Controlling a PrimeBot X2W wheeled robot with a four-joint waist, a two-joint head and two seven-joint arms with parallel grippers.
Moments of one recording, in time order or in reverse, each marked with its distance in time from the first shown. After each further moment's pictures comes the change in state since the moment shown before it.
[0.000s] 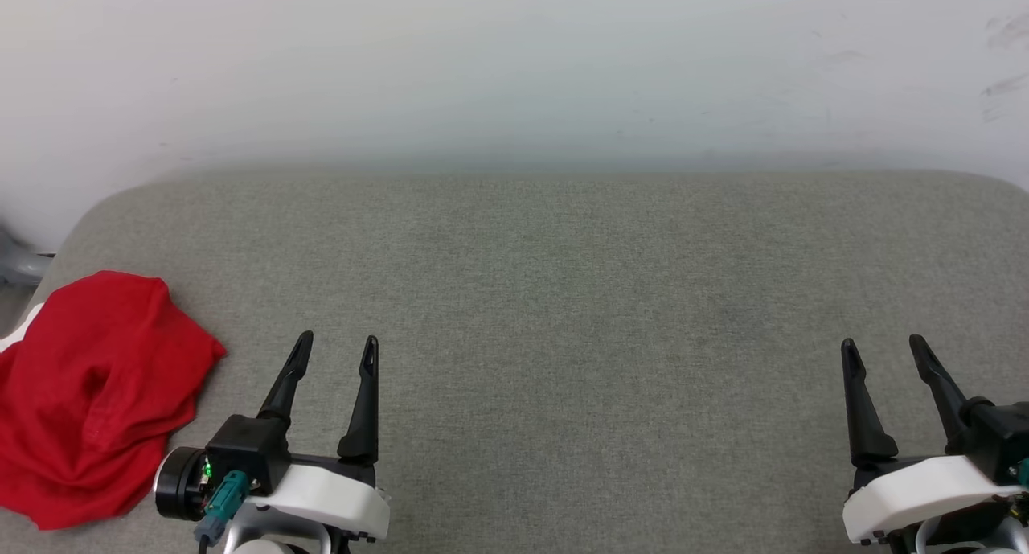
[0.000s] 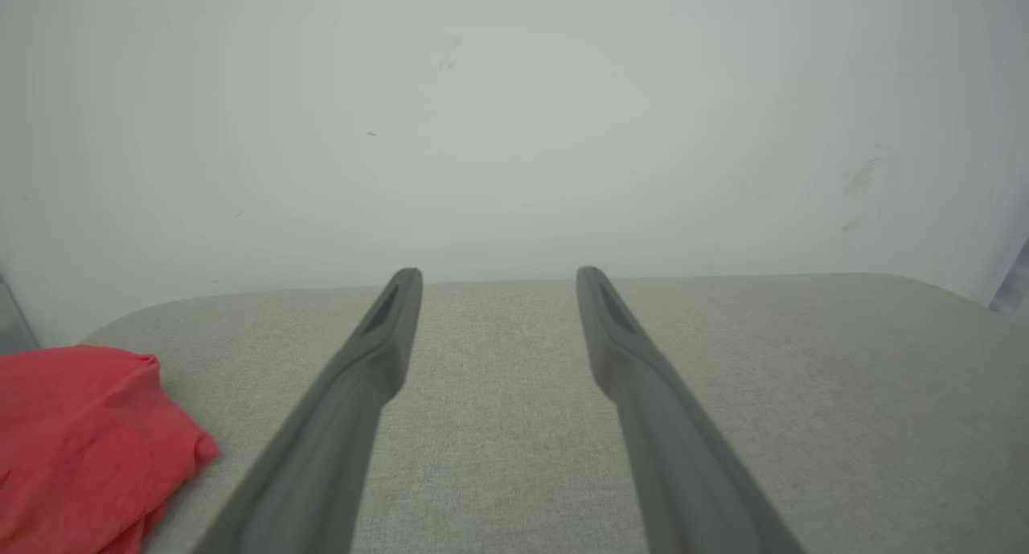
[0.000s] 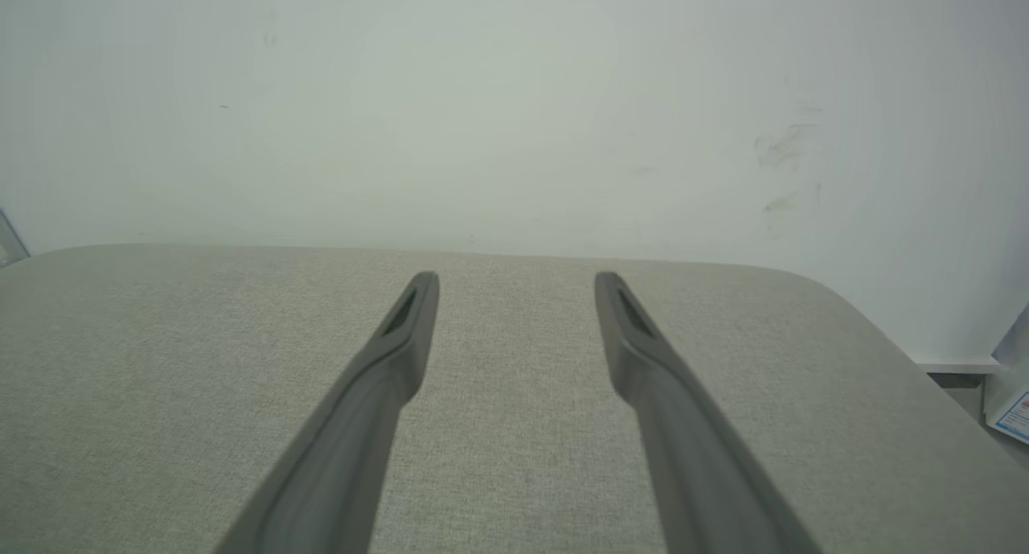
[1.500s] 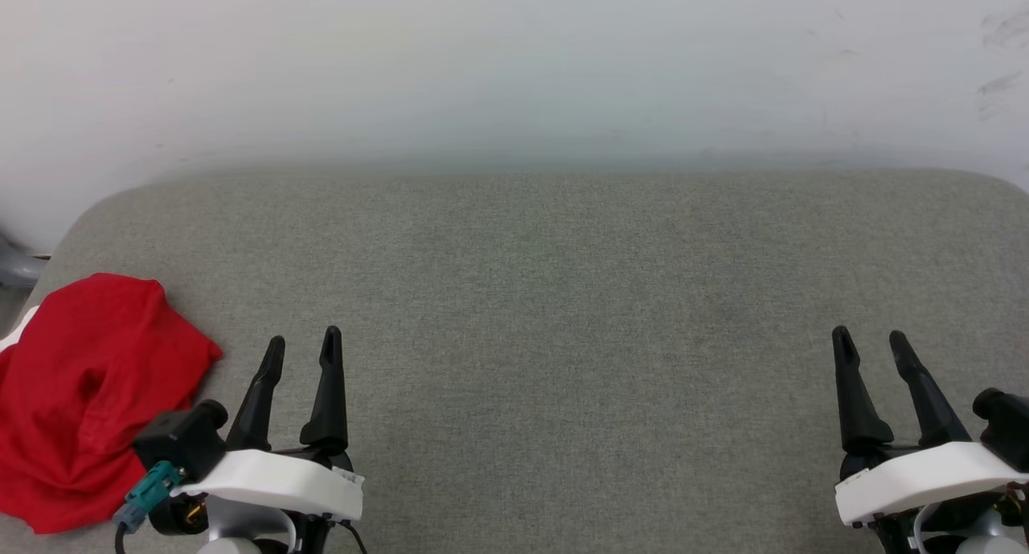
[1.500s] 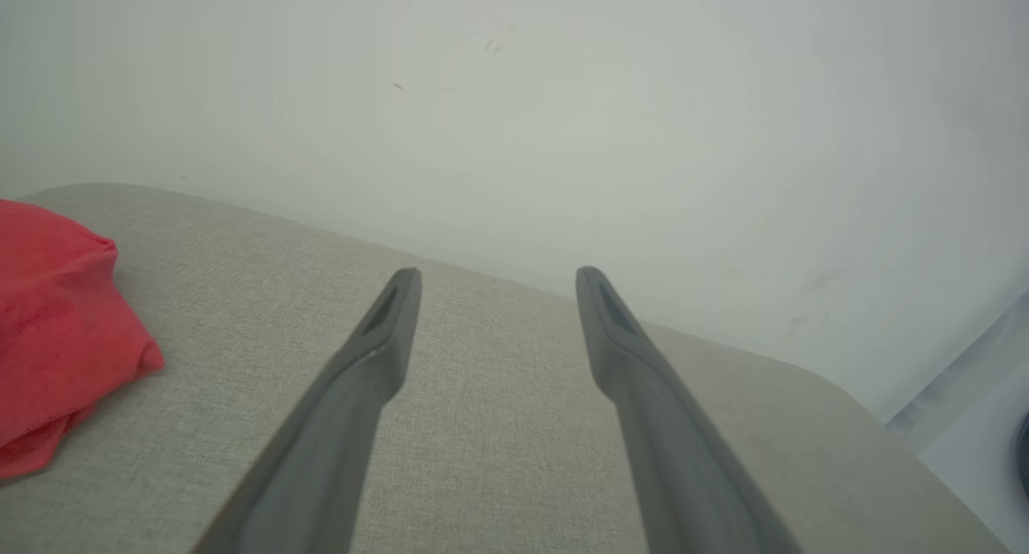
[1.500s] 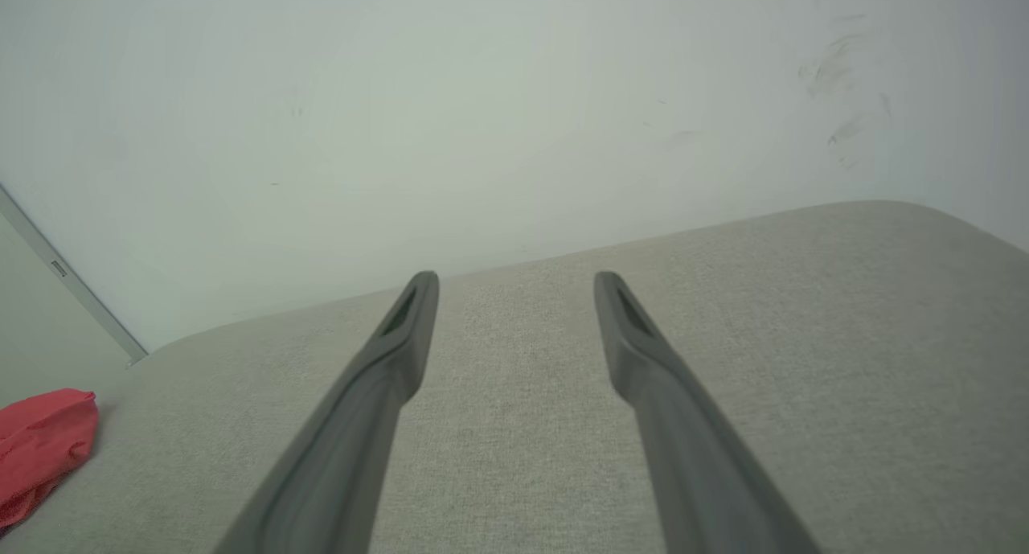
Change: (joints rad) left arm 0.000 -0.006 0.051 -0.027 -0.331 0.003 0.093; right arm -0.039 -0.002 0.029 0.064 0.285 0.000 -0.002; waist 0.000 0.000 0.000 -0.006
